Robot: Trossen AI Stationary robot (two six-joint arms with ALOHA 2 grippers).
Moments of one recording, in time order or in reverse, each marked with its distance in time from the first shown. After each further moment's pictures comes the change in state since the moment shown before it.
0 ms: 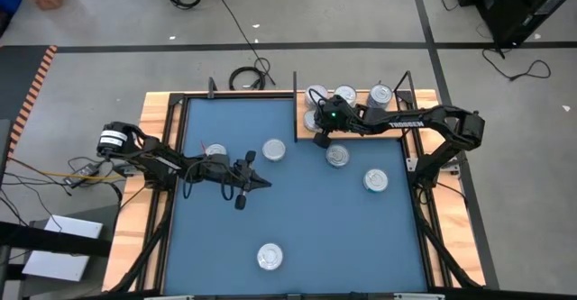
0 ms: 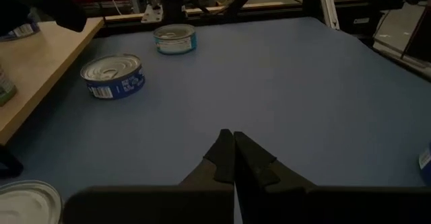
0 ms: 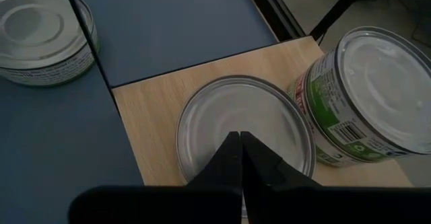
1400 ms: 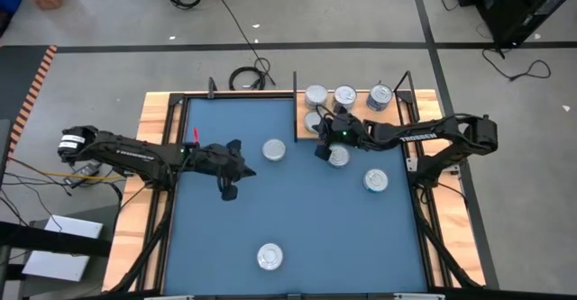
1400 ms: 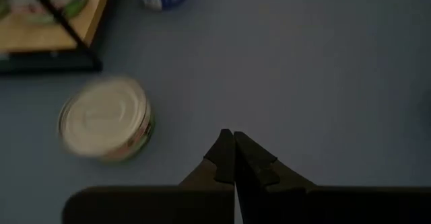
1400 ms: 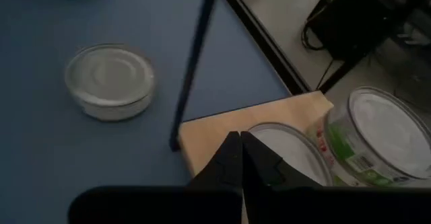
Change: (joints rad) left arm 0.024 -0.447 0.211 -1.063 -0.141 -0.029; right arm 0.176 -0.129 -0.154 0.219 0.118 0.008
